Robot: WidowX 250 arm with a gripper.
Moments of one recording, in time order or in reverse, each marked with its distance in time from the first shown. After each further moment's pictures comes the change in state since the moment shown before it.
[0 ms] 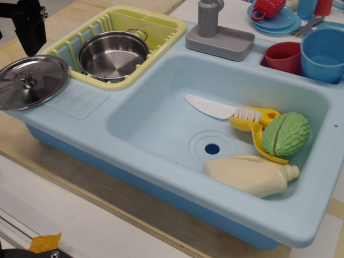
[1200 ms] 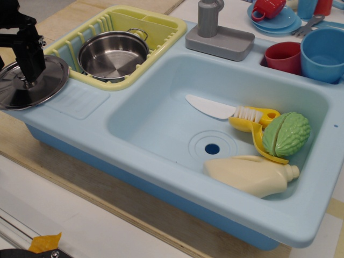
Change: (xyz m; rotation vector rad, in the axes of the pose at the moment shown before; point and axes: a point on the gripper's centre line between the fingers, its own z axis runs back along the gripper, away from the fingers) arm -0.007 0.012 -0.035 -0.053 0.047 0.028
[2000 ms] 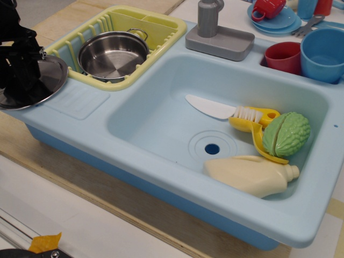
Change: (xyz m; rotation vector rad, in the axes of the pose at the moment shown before) arm 0.005 0.007 -0.018 -0.026 -0.015 0.017
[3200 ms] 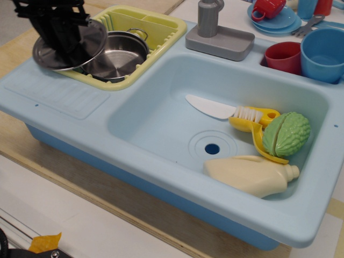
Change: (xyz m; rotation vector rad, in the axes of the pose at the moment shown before) arm 0.070 -0.046 0.012 0.011 -0.170 -0.198
